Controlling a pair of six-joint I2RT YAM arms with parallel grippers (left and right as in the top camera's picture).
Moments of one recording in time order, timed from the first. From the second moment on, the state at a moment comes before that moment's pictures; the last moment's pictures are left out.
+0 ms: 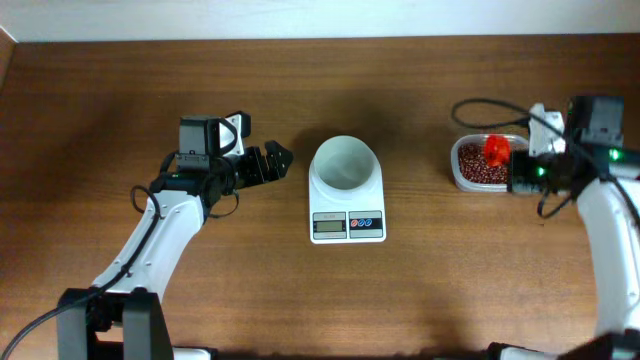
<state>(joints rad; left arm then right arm) -0.07 1.55 0.96 -0.31 0.48 -0.36 -0.21 1.48 1.28 -0.98 -0.18 -0.20</state>
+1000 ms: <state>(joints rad) -0.07 1.55 0.96 -0.33 0.48 -0.36 -0.14 1.81 1.48 -1.11 -0.01 -0.31</state>
